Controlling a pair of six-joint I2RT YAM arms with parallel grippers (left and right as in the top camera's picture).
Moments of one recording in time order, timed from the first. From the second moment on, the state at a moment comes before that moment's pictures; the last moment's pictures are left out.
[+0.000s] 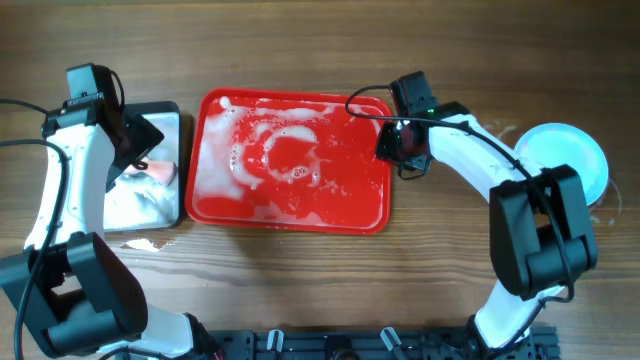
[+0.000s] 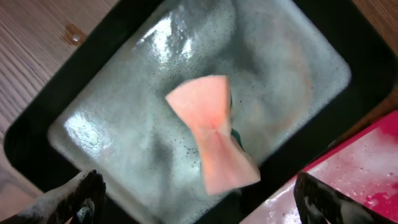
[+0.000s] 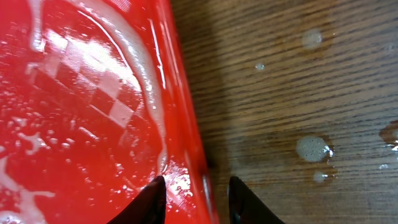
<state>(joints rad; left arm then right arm) 0.26 1.68 1.28 -0.91 -0.17 -0.57 0.31 1.91 1.21 -0.62 -0.11 0.62</state>
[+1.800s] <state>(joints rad) 0.26 1.68 1.28 -0.89 -0.13 -0.57 0.00 2.04 1.33 -0.74 -0.27 0.13</state>
